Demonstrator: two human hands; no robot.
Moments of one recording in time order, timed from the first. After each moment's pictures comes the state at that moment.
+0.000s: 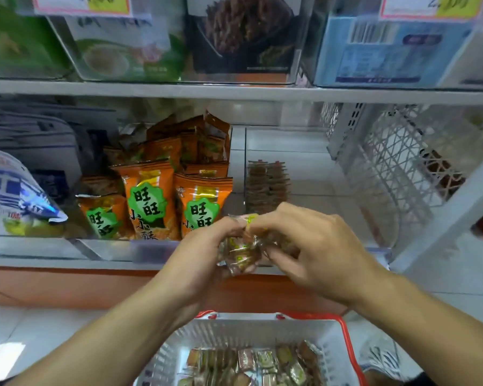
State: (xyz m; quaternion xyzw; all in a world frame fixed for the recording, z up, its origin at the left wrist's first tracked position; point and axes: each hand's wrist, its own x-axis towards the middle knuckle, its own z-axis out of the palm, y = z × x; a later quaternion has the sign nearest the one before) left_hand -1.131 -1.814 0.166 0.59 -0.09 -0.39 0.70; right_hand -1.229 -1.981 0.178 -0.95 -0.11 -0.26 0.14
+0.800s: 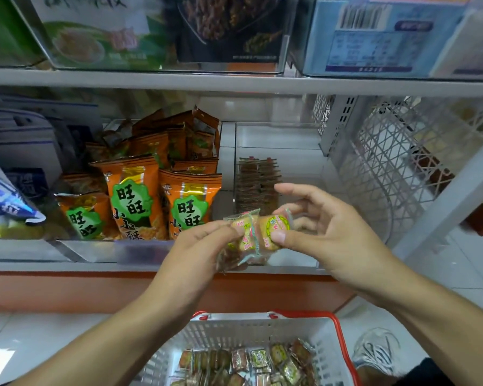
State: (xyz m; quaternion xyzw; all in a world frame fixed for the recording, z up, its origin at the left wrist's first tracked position) left_hand -1.137 -1.815 0.152 0.64 -0.16 -0.33 0.68; right_hand -1.242 -1.994 0.185 -0.76 0.11 -0.14 0.63
